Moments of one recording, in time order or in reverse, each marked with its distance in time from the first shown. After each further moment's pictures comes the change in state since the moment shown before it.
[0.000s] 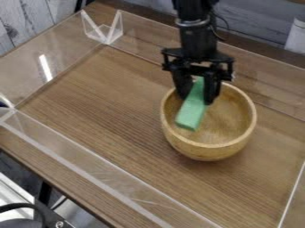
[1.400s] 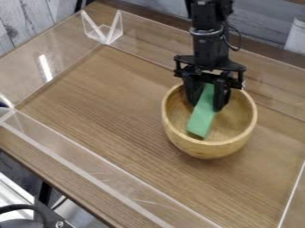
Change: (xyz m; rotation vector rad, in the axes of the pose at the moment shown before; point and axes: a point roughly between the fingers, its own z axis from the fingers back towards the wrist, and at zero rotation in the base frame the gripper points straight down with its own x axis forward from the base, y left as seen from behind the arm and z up) arm 0.013 0.003 -0.015 0.027 0.002 -0.017
